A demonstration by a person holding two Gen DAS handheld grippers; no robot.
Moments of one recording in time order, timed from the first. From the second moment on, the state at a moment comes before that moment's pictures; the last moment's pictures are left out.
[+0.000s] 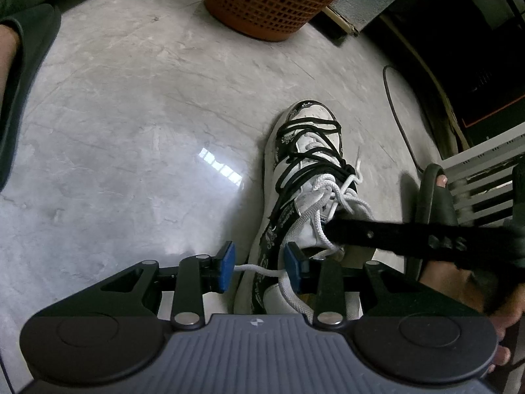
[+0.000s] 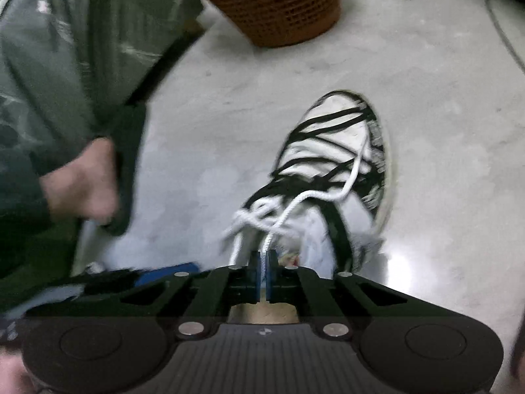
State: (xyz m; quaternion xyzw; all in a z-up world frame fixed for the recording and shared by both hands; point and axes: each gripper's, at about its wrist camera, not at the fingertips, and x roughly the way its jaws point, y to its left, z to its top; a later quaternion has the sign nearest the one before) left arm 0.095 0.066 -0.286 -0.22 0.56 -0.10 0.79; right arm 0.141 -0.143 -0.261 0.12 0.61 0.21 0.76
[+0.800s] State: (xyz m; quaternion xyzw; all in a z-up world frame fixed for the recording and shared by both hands) left arm 0.099 0.076 -0.290 -0.23 0.56 -0.10 0.79; right arm 0.144 -0.136 -0.251 0.11 0.59 0.21 0.77
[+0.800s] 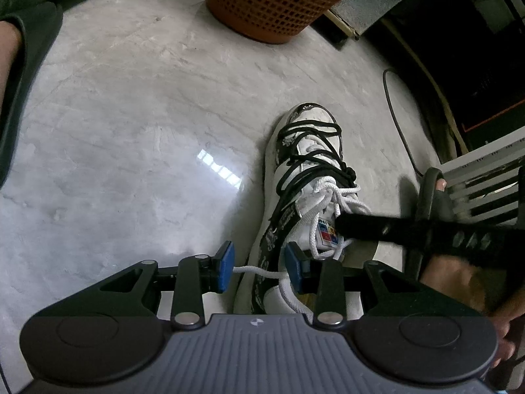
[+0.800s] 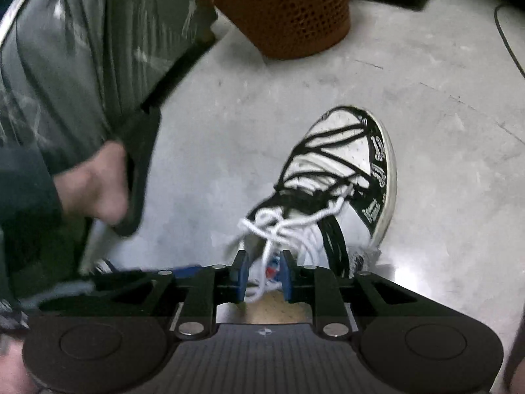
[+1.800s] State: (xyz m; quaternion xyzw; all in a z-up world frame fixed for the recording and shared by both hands) left arm 0.101 0.087 -0.291 -0.26 0.55 -0.07 0.79; right arm 0.133 -0.161 -0.242 0.22 0.59 0.39 0.67
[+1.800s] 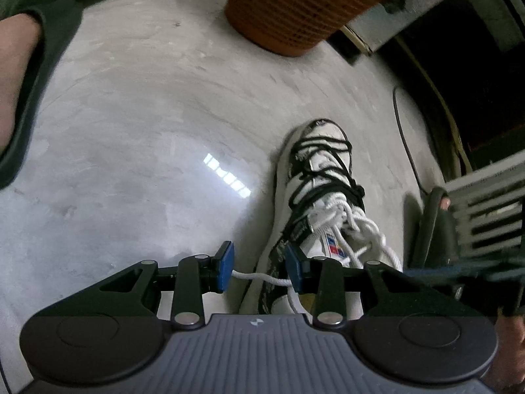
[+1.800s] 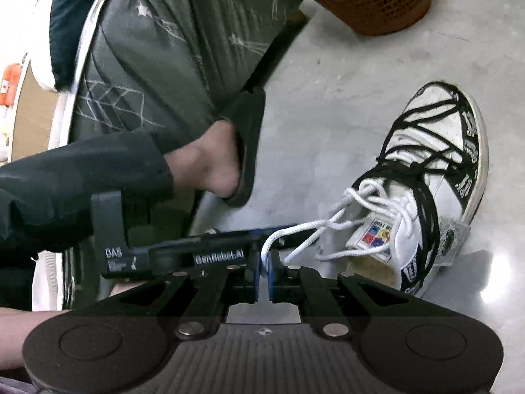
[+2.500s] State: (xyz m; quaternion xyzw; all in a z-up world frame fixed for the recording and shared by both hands) left arm 0.102 0.108 -0.290 -0.30 0.53 -0.01 0.80; right arm 0.138 -0.121 -0.230 0.20 0.59 0.44 0.65
